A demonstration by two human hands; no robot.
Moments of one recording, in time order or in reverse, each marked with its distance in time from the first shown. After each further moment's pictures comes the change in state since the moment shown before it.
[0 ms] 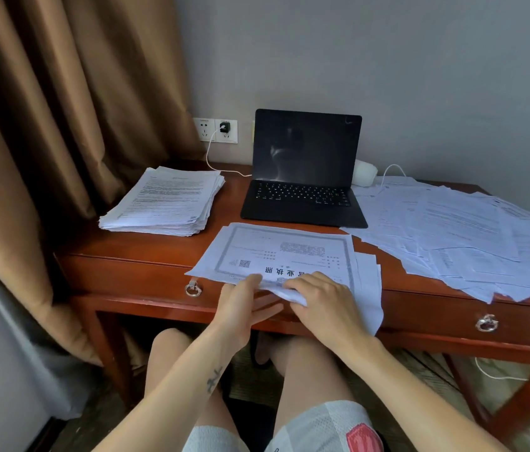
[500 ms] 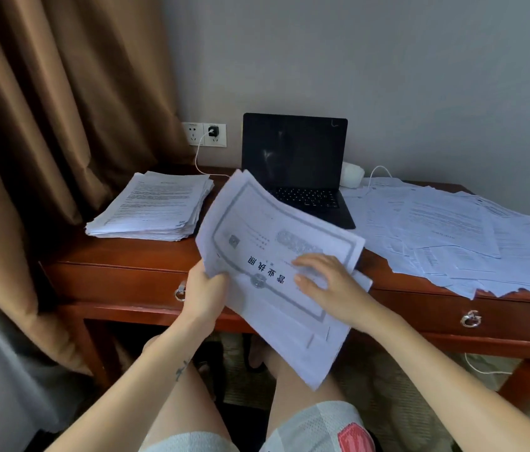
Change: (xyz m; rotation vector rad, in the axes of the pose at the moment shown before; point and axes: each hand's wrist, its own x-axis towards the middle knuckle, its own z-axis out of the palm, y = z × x) left_hand 0.004 0.029 -0.016 0.305 0.185 0.328; right_hand 0.014 0.041 -0.036 0.587 -0.317 0.239
